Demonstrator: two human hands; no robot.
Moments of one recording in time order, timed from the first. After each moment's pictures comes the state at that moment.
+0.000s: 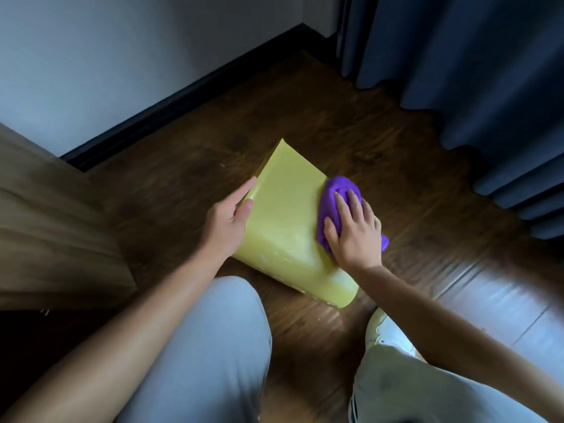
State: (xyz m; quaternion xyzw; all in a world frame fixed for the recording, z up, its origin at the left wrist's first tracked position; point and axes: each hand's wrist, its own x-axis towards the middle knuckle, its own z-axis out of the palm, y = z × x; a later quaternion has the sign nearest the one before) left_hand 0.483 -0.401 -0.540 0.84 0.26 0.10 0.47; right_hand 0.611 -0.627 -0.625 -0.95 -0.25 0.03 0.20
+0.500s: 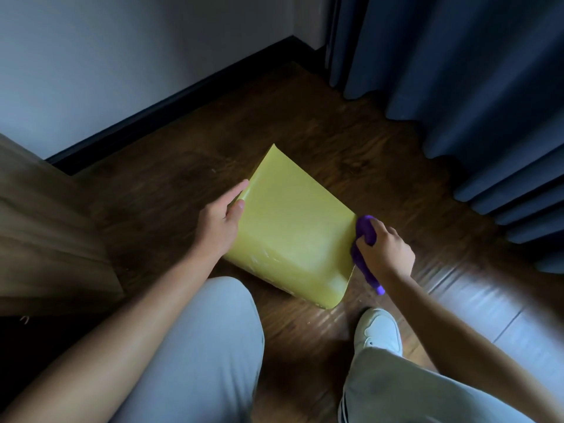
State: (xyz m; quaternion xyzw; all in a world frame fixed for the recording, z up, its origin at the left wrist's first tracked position) left_hand 0.489 -0.399 -0.542 0.83 0.29 0.11 0.46; right_hand 0.637 -0.695 -0.619 -0.98 -0.10 0.11 0.15
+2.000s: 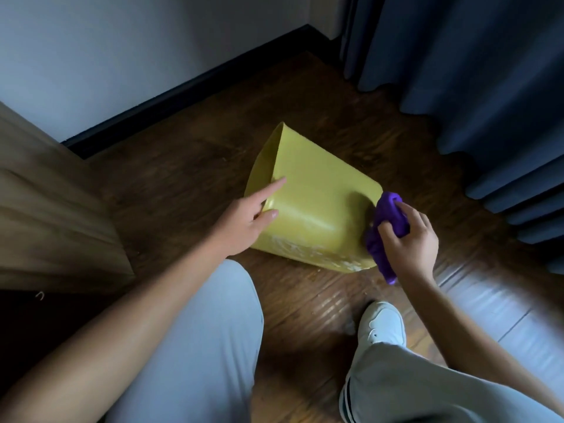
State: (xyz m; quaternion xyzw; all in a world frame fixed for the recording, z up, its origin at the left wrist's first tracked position) left_hand 0.478 -0.414 -0.523 0.85 0.13 -0.01 0.50; right_hand 0.620 -0.703 -0.583 -0.92 -0.07 0.00 0.39
